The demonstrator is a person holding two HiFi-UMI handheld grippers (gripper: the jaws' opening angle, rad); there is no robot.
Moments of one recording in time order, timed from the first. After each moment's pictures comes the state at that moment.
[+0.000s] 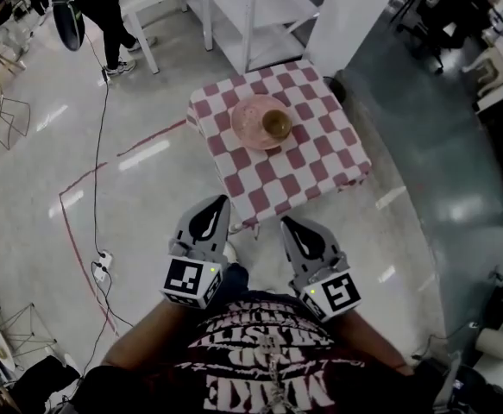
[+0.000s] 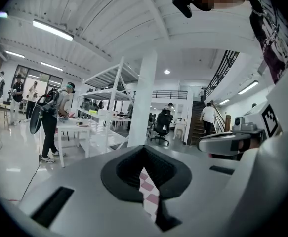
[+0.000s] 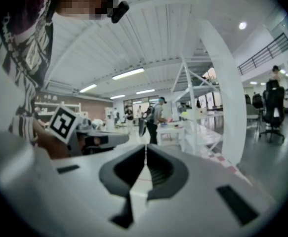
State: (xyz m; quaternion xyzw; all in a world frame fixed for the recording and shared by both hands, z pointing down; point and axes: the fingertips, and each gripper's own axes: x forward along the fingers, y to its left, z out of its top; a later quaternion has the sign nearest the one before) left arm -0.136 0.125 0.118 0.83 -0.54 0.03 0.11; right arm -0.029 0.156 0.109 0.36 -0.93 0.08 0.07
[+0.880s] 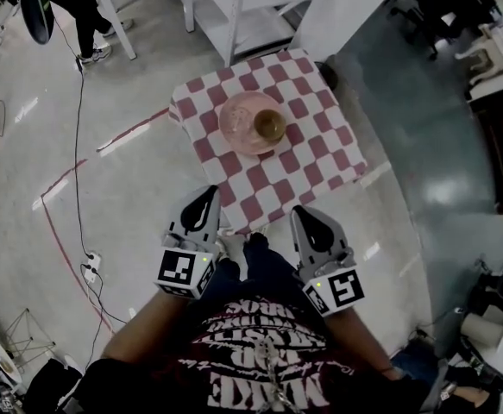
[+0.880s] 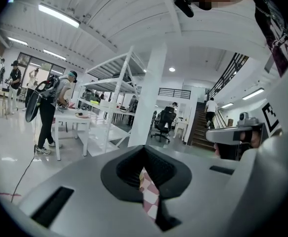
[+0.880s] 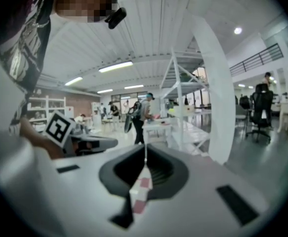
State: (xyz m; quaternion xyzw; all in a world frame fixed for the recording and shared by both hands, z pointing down) left arm -0.166 0.021 0.164 0.83 -0.53 0.02 0.16; right arm -0.024 0.050 0.128 0.43 -0.89 0.09 0.10
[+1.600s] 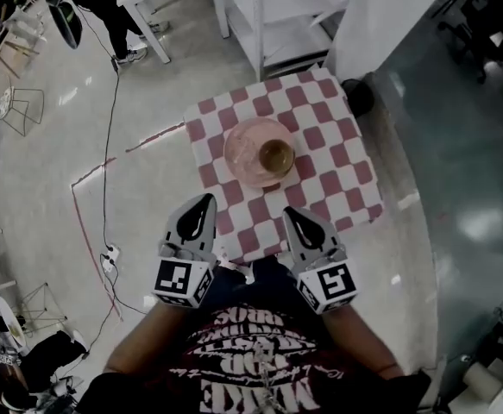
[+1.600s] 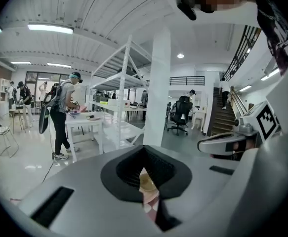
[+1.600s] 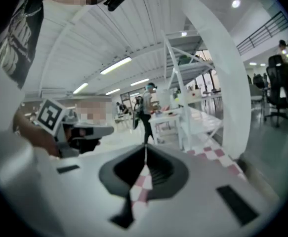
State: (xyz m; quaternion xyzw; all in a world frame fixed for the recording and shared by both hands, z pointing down) left arm -0.117 -0.074 0.166 0.77 -0.61 0.09 0.14; right arm 0.023 -0.077 0.186 0.34 -0.92 0.16 0.11
